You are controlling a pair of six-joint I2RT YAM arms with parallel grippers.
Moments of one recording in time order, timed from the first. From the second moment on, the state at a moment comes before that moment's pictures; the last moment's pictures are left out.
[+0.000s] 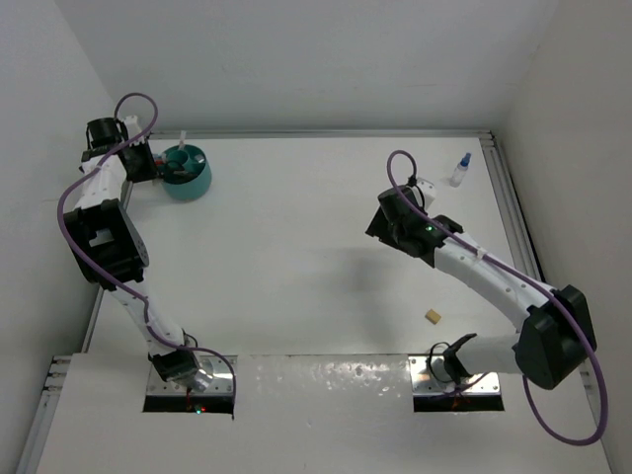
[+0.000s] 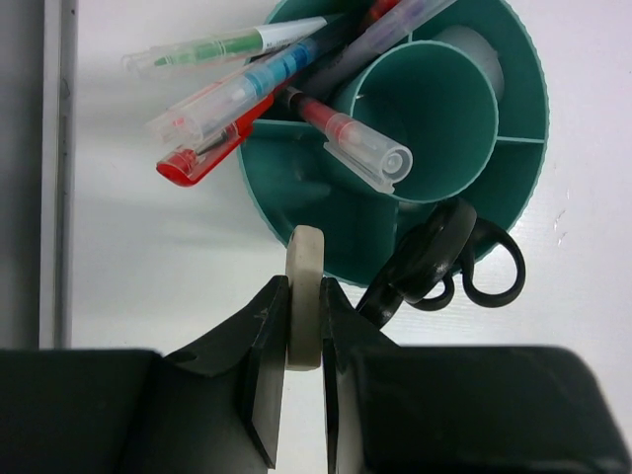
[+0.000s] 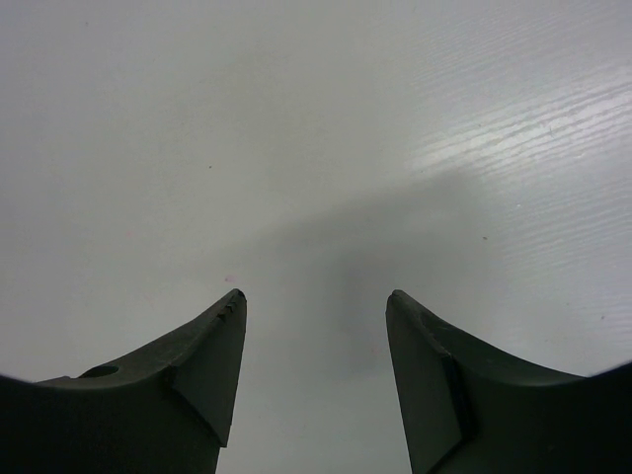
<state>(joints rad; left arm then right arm) 0.39 1.98 1.69 -0.57 0.29 0.08 0.56 1.32 0.93 -0.48 0.38 0.88</state>
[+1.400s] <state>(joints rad) 0.53 1.73 1.69 -0.67 0.21 0.06 0.56 1.18 0.81 -0.47 0.44 0.83</state>
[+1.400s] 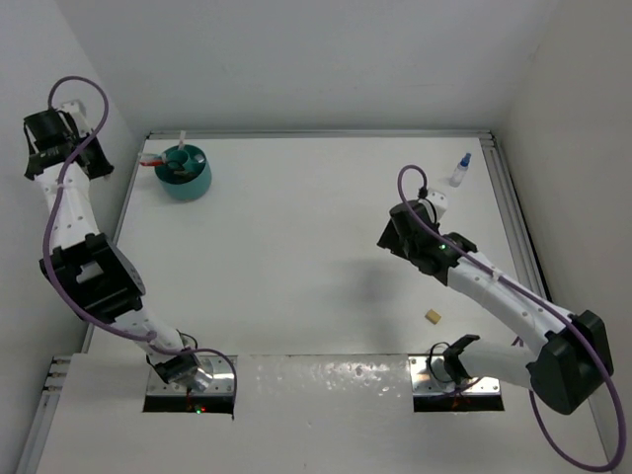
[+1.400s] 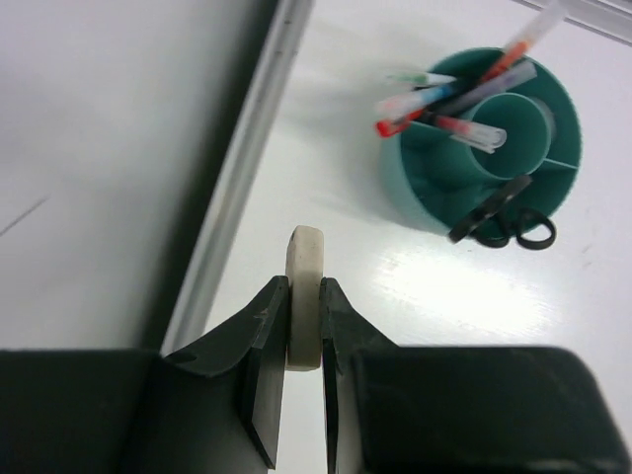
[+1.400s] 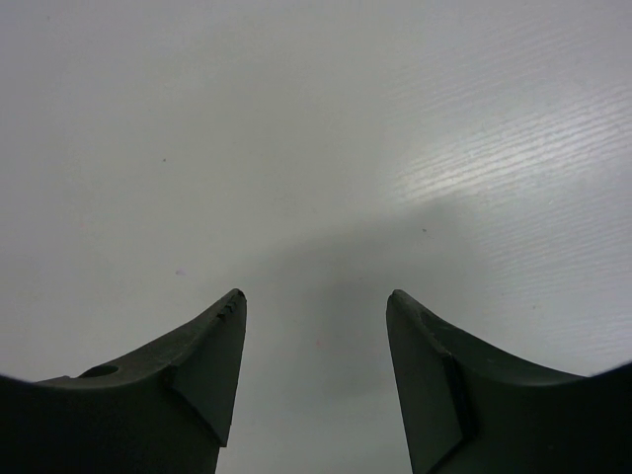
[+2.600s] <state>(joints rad) 0.52 1.42 1.48 -0.81 0.14 0.14 0.57 0.96 0.61 -0.43 0.37 0.74</state>
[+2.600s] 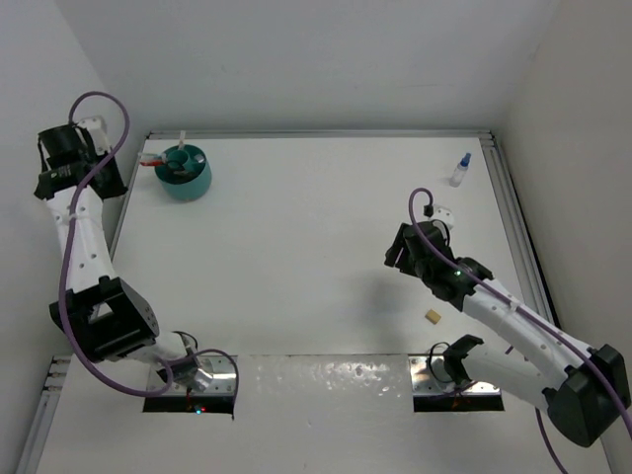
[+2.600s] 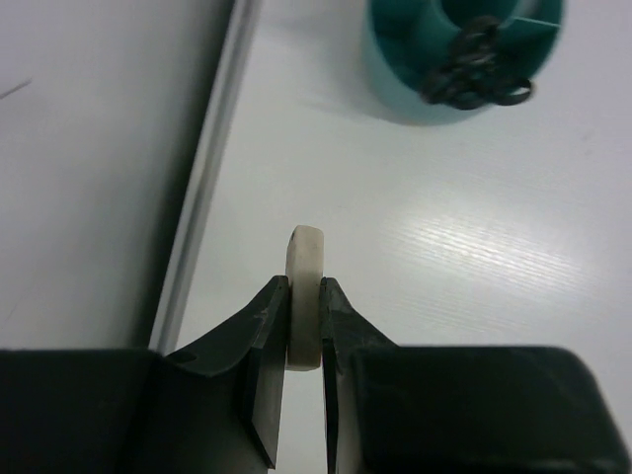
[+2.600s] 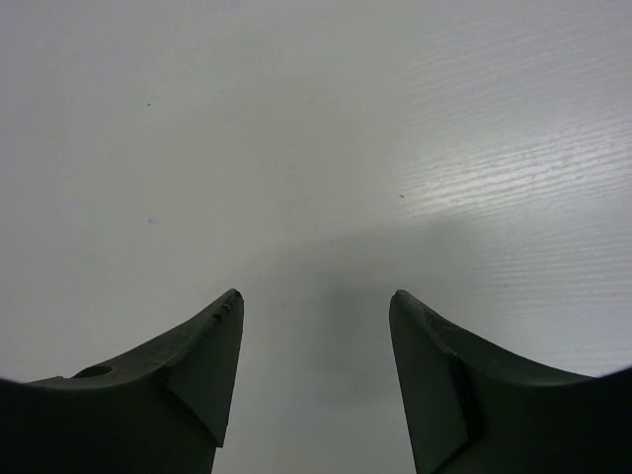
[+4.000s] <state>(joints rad) 0.41 2.09 1.89 -0.74 0.35 0.10 0.64 1.35 0.89 -0.56 0.43 0.81</state>
